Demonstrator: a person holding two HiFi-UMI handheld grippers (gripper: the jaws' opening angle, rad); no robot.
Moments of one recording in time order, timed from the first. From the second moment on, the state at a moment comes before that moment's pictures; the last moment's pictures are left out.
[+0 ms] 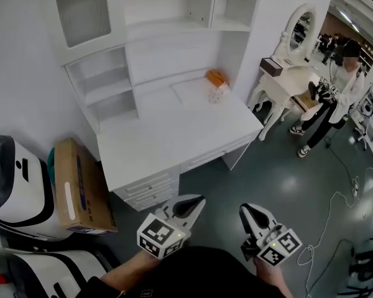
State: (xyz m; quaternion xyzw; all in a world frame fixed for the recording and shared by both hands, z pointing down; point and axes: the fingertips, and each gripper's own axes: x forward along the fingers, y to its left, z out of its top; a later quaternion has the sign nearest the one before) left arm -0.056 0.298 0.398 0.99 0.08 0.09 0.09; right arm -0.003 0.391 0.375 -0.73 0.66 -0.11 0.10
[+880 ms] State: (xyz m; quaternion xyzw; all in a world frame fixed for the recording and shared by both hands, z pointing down) left arm 0.151 0.195 0.399 0.99 -0.02 0.07 0.10; right arm 0.215 0.290 0.391 -0.65 0.74 -0.15 0.09
